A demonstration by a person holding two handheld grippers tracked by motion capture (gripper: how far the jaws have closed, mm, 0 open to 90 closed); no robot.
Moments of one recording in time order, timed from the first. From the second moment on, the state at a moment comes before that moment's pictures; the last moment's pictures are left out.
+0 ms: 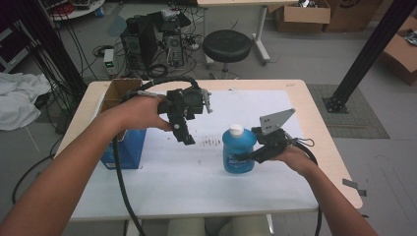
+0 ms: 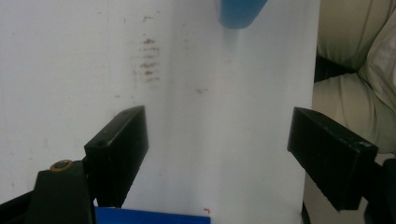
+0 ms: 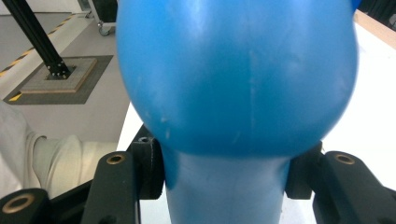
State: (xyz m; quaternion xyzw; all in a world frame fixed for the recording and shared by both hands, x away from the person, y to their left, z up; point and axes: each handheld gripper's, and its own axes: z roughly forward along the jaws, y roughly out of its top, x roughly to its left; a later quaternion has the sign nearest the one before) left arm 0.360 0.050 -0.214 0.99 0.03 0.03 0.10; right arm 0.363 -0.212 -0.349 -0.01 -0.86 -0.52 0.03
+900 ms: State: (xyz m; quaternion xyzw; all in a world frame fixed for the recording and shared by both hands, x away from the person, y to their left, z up) left arm 0.356 0.035 -0.207 0.99 0.02 0.00 0.11; right arm 0.373 -0.164 -0.352 0.03 -0.86 -0.50 0.04
